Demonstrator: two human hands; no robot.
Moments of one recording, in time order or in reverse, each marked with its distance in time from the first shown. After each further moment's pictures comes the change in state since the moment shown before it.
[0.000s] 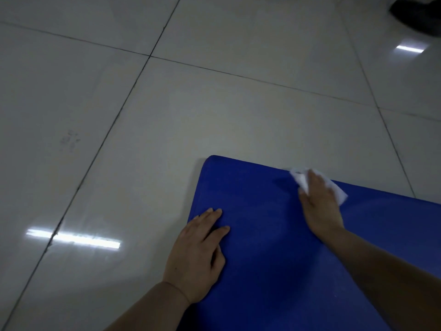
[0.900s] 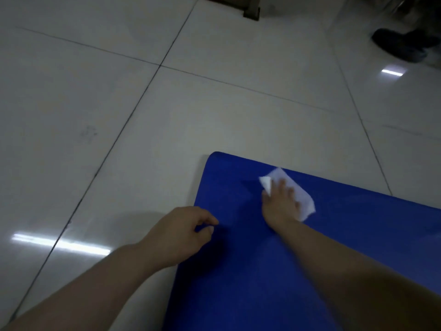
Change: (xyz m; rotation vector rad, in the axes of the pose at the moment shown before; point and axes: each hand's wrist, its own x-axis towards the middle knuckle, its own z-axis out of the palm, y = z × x) left_hand 0.002 0.011 -0.088 -0.257 -0.265 -0.208; right_hand -0.032 -0.089 0.013 -0.127 -0.259 0.302
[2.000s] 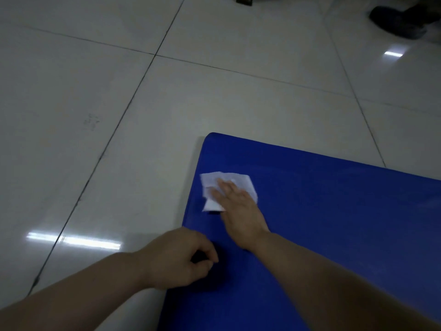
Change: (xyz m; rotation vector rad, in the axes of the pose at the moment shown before) left_hand -0.062 0.010 0.017 0.128 -0.417 0.163; right_hand -0.079 -0.009 0.049 -0.045 0.032 -0.738
